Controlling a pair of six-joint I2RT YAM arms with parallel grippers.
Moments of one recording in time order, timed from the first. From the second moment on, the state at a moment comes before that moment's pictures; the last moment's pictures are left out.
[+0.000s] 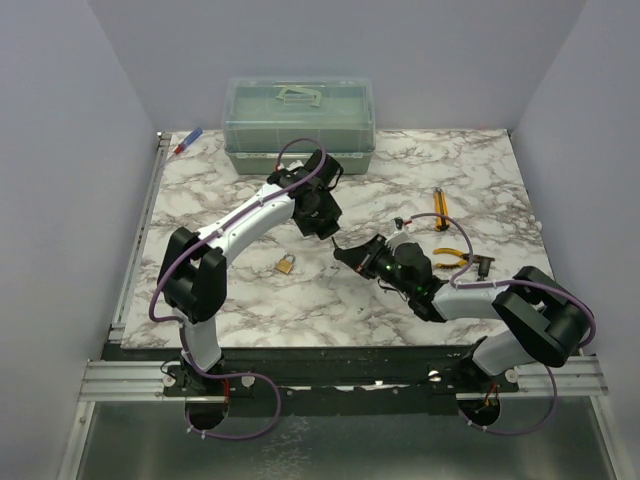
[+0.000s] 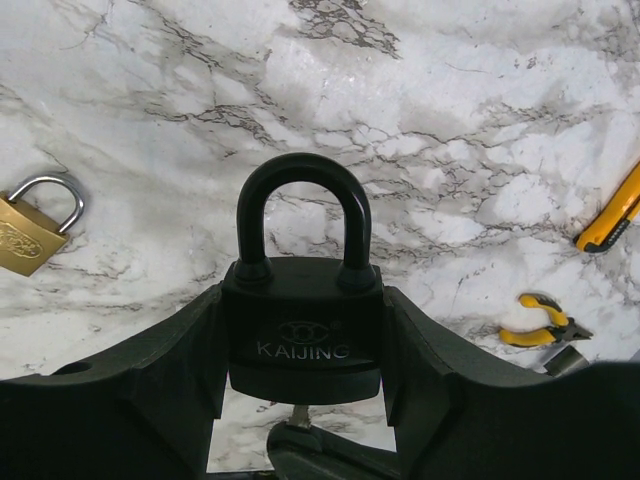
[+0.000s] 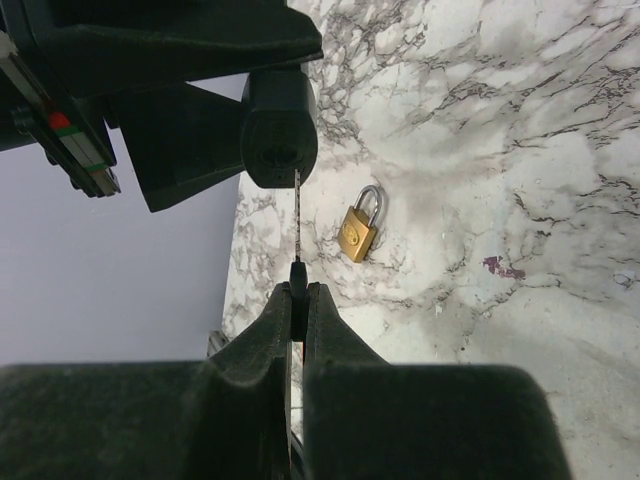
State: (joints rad) left arm -0.64 1.82 1.58 -0.82 -0.15 -1.14; right arm 0.76 1.47 0.40 0.87 0.01 1.09
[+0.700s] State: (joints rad) left arm -0.62 2.14 2.07 -1.49 -0.47 -0.94; right arm 0.76 1.57 0.39 1.03 -0.10 1.22
